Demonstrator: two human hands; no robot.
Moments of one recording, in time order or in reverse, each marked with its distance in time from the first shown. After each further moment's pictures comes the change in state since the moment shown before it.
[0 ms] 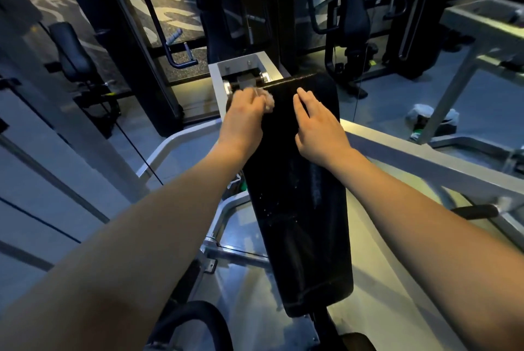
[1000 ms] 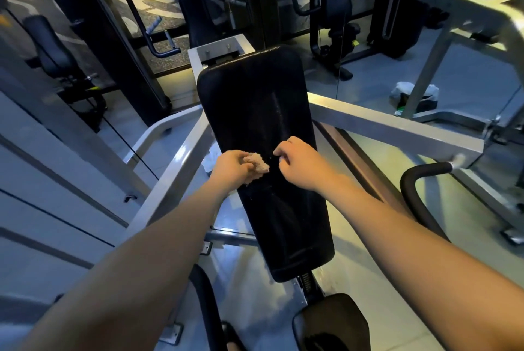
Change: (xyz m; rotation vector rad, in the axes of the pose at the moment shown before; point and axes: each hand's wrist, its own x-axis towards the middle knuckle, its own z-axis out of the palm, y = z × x) left_hand -0.127 0.045 0.038 -0.468 -0.569 -0.637; right_hand -0.126 -0.006 0.008 0.458 -0.266 0.148
